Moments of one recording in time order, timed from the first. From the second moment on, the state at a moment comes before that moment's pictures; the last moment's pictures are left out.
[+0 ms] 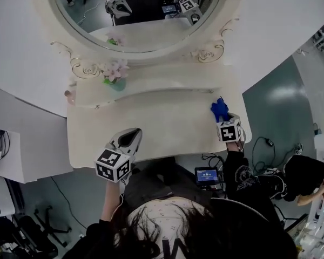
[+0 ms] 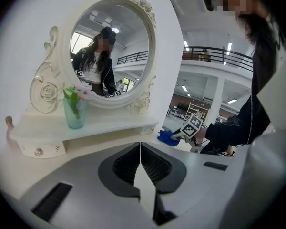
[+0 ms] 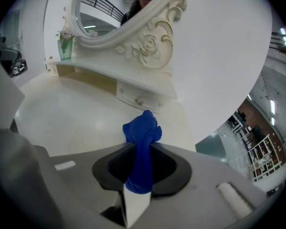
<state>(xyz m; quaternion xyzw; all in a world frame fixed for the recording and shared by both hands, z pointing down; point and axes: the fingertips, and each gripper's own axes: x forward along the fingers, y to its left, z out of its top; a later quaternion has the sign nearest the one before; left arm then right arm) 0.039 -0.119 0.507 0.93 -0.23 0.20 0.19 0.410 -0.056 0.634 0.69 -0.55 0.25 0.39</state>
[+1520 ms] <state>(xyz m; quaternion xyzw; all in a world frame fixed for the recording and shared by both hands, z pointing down) -0.363 -0.091 0.502 0.86 -0.44 0.16 0.22 -0.303 -0.177 0.656 0.32 -0.84 0.10 0.44</state>
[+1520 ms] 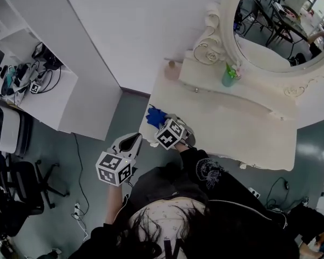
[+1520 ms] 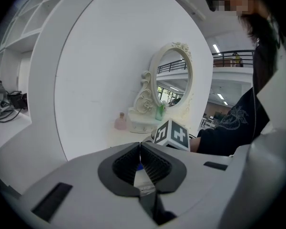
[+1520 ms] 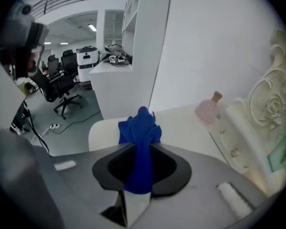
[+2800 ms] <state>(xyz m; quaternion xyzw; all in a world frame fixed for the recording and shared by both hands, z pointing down) -0.201 -0.124 0.506 0.92 -0.29 0.18 0.20 -0.024 -0.167 0.671 0.51 -0.72 0.18 0.42</state>
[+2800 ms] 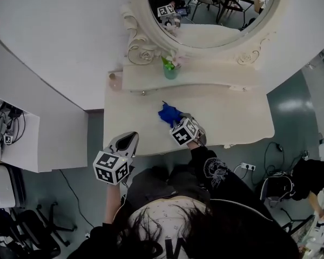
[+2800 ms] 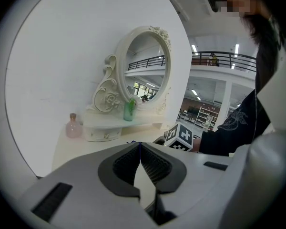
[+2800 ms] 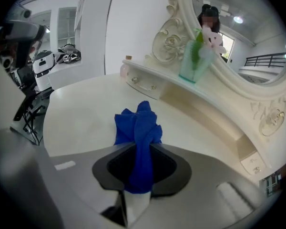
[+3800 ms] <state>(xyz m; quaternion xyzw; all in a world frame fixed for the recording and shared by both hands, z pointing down) 0.092 -0.075 0.513 0.94 -0.19 0.19 0.19 0.342 -0.066 0.673 0.62 -0.62 0.24 0.42</state>
